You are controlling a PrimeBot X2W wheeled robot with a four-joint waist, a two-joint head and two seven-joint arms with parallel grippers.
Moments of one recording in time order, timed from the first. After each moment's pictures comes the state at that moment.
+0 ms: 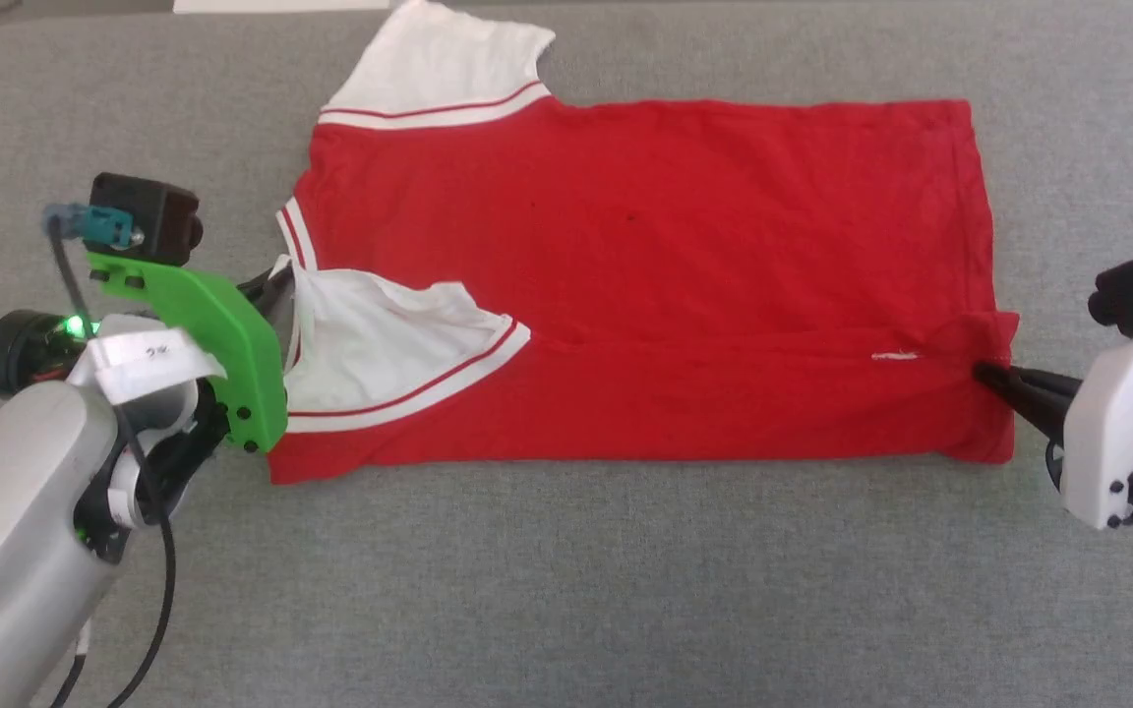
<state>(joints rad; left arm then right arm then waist) -0.64 0.76 -0.69 -0.03 -0.96 0.23 0.42 -0.38 -0.68 0.32 0.06 0.80 0.13 0.64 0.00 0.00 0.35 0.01</state>
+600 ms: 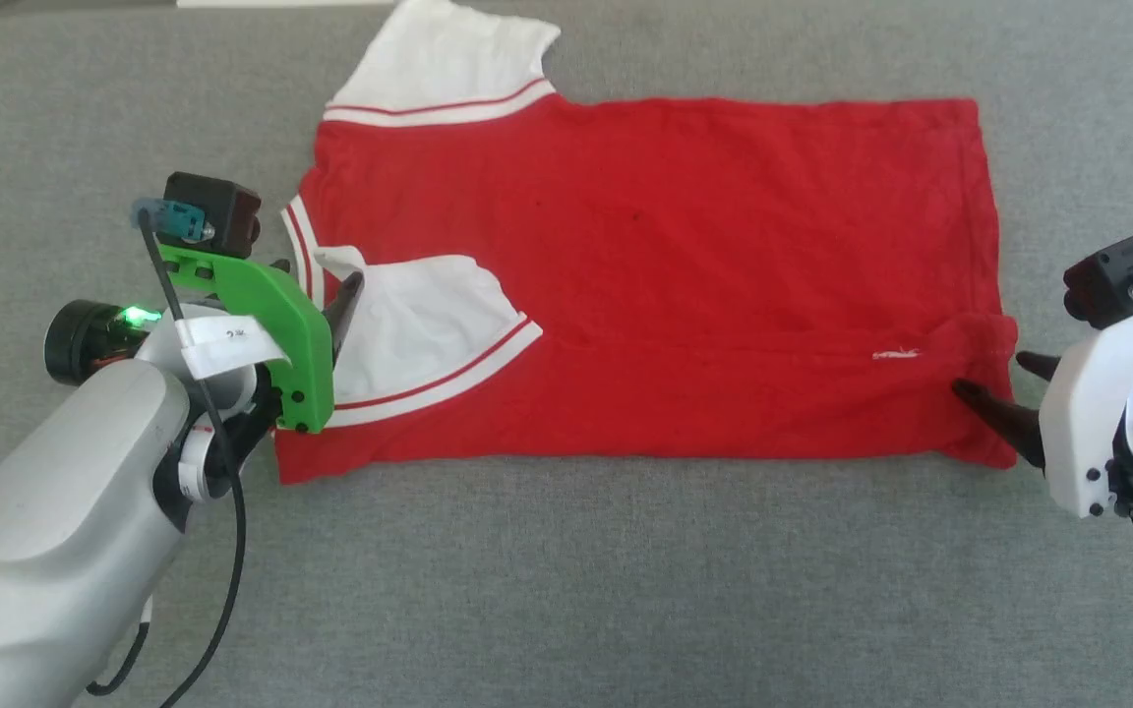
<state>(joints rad) -0.72 0.63 -0.76 0.20 -0.89 0.19 0.37 -0.43 -0.63 0.33 0.14 0.67 0.13 0.71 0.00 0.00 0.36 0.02</state>
